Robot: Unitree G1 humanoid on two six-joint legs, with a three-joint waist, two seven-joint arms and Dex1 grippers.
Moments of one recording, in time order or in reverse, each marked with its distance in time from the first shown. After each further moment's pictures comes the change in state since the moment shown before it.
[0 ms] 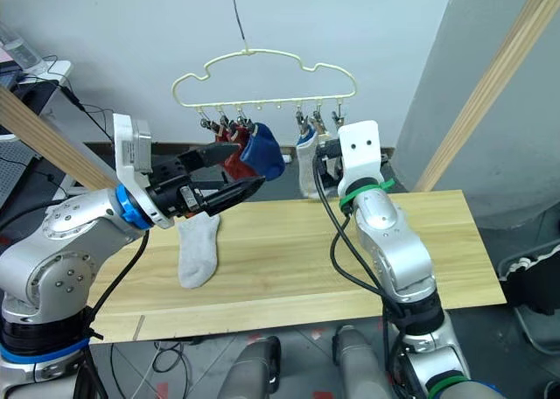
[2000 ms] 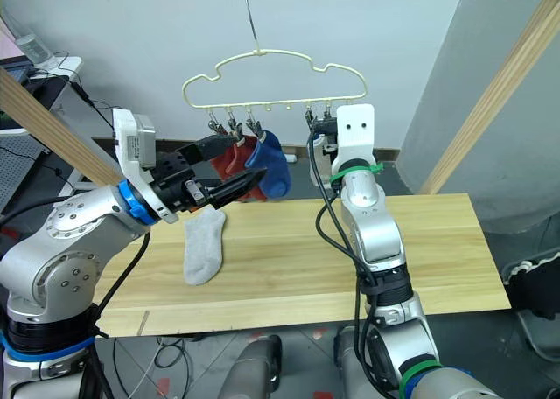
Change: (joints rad) left arm -0.012 -0.023 -0.020 -0.017 0.052 -0.010 0.044; right arm -0.119 0.150 -0.120 0.304 -0.155 -0.179 -0.013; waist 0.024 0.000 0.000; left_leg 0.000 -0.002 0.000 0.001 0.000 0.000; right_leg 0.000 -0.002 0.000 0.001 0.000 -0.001
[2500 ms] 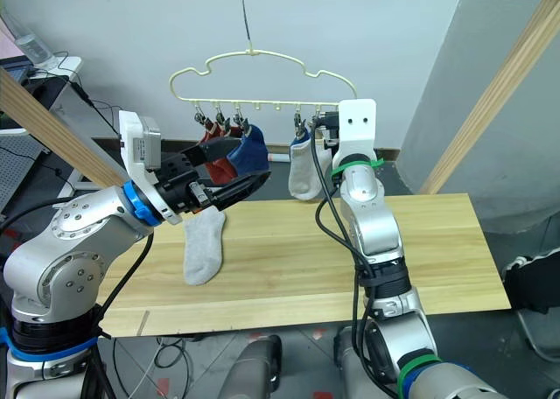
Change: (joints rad) left arm 0.000 -0.008 -0.013 0.000 0.014 -0.003 -0.001; right arm -0.034 0.014 -0.016 0.060 -0.001 -0.040 -0.016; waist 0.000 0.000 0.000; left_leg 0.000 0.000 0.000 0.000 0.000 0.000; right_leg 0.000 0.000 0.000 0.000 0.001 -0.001
